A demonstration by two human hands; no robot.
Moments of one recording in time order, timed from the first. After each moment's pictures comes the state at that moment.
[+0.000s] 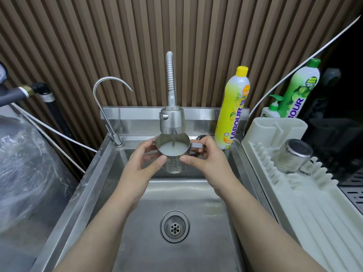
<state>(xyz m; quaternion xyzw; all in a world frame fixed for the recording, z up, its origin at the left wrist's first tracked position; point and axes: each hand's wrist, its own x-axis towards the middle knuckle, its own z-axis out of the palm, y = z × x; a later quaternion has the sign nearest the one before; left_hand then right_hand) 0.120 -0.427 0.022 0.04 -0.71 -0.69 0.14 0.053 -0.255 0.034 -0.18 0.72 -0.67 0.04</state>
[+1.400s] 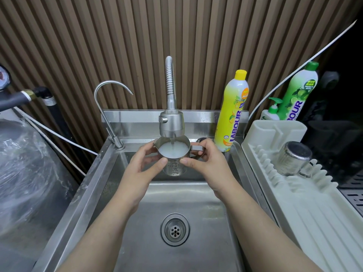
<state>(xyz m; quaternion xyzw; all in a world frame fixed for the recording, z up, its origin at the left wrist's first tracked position) 0.120 -0.423 0.026 0.04 -0.71 -0.69 0.14 0.049 -0.253 0.030 -0.18 0.71 -0.68 0.04</state>
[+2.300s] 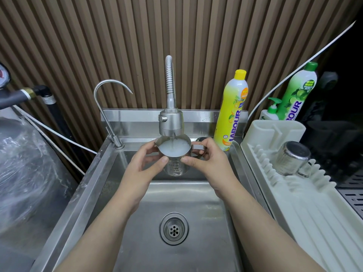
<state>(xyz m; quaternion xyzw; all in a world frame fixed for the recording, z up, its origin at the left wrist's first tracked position) 0.121 -0.420 0.027 0.04 -0.70 -0.70 0.14 0.050 -0.250 0.032 -0.18 0.71 -0.68 0.03</state>
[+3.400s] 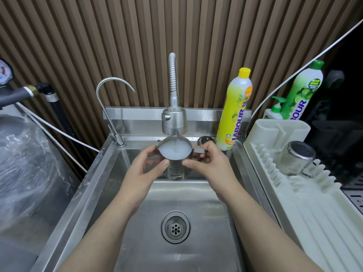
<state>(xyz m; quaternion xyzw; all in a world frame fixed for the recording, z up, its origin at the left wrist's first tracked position) 0.122 -0.426 0.011 0.05 -0.69 -0.71 0.14 0.054 -0.251 0.022 -0.15 0.71 -0.68 0.06</state>
